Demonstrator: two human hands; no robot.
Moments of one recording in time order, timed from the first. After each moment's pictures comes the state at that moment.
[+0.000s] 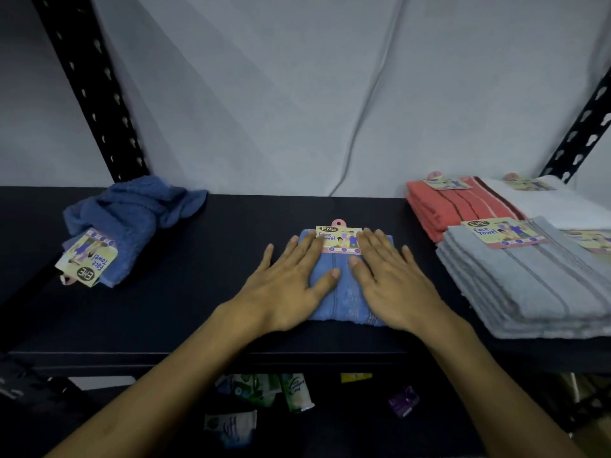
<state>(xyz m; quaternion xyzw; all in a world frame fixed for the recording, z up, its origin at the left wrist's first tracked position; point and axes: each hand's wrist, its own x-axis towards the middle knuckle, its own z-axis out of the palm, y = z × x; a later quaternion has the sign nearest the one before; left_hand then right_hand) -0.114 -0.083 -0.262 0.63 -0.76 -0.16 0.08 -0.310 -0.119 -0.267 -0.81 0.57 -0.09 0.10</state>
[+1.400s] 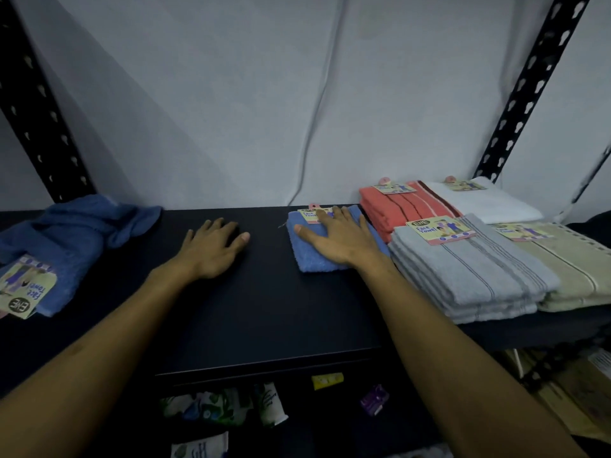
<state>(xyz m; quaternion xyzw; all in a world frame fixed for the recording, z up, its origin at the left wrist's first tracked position) -0.046 -0.167 -0.256 0.71 -0.69 -0.10 0.08 -0.306 -0.210 -0.251 -0.78 0.61 -0.11 0.09</state>
